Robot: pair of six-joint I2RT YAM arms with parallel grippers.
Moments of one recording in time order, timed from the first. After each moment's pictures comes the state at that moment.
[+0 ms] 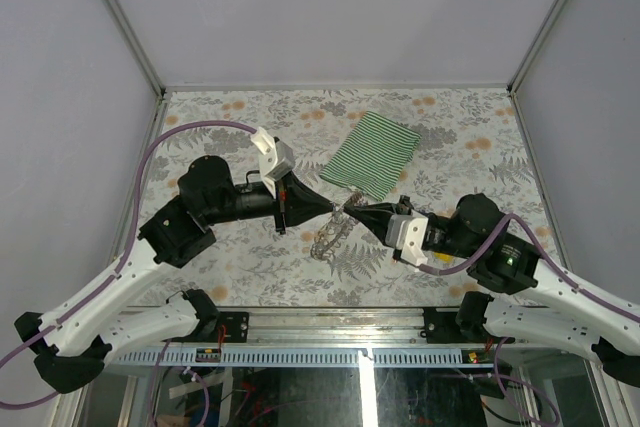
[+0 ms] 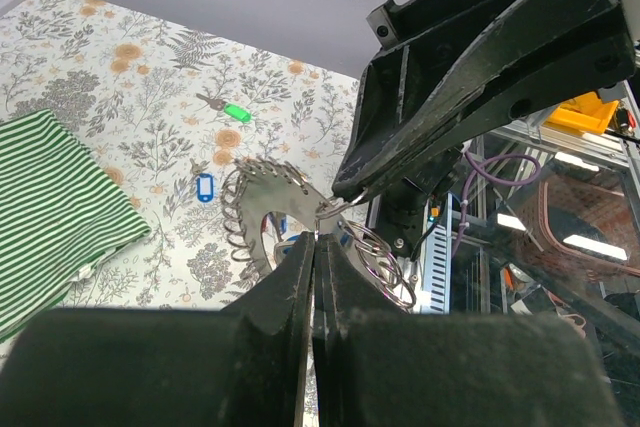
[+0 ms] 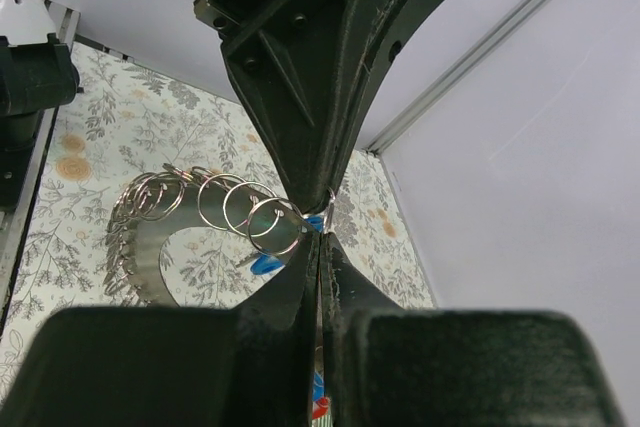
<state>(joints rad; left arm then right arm) -0.81 0.90 1.06 -0.21 0.55 -0.18 1.07 0.74 0.86 -0.04 -0.28 -0.63</state>
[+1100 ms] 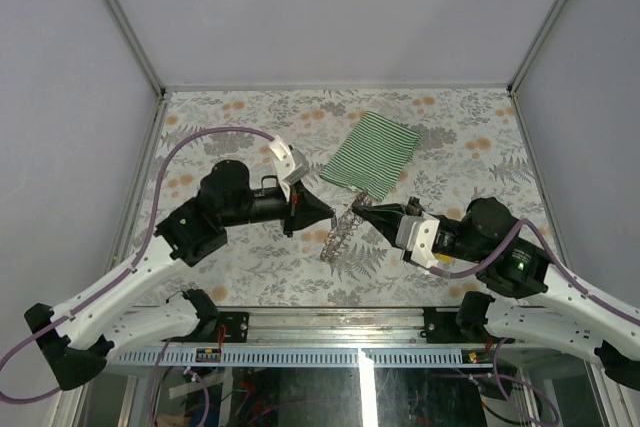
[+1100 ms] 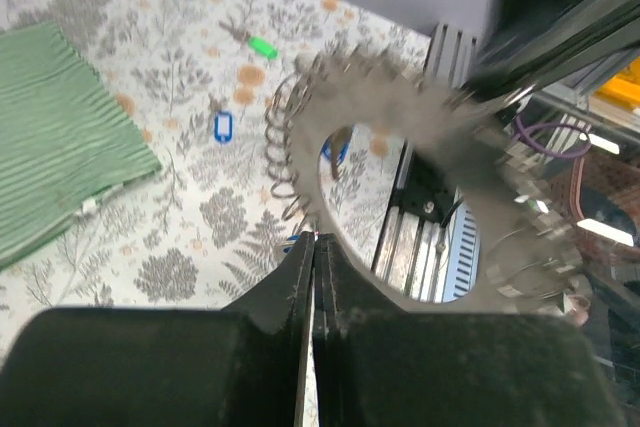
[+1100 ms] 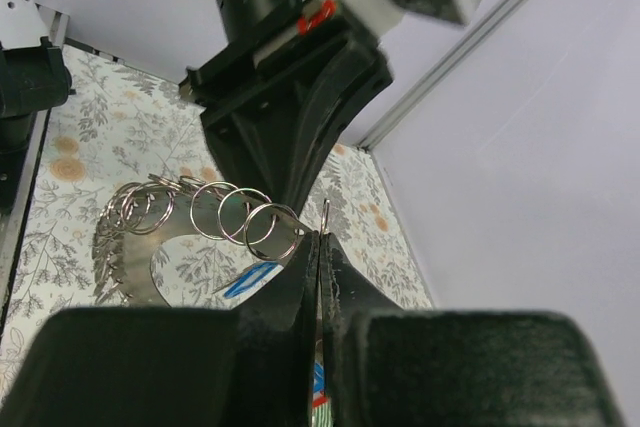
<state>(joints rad) -0.81 0.92 0.98 -0.23 0.50 -0.15 1.07 0.70 0.86 -0.07 -0.26 -0.62</state>
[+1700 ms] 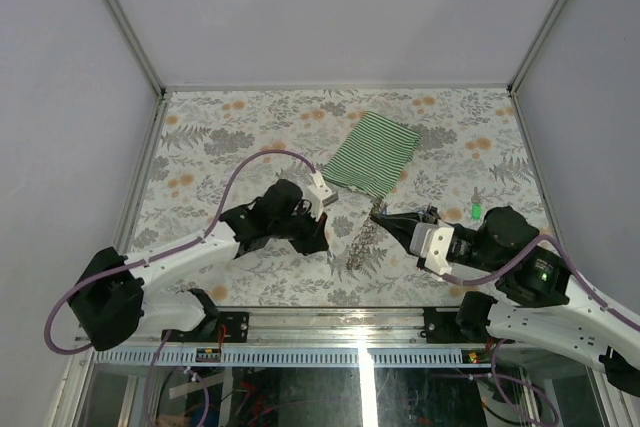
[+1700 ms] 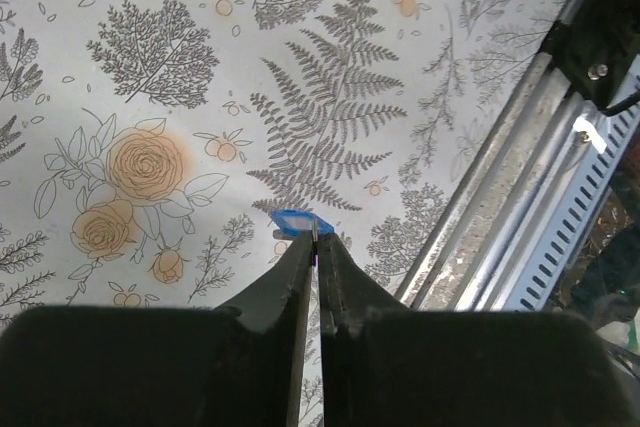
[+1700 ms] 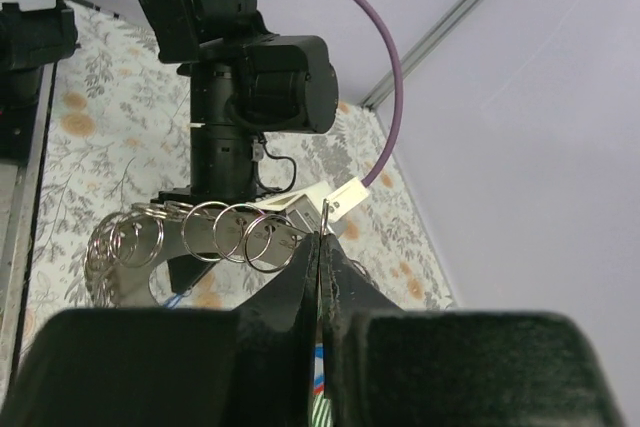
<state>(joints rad) -0.81 1.23 0.72 -0.22 0.41 -0.19 1.07 0.59 0.85 -0.24 -0.20 -0.62</state>
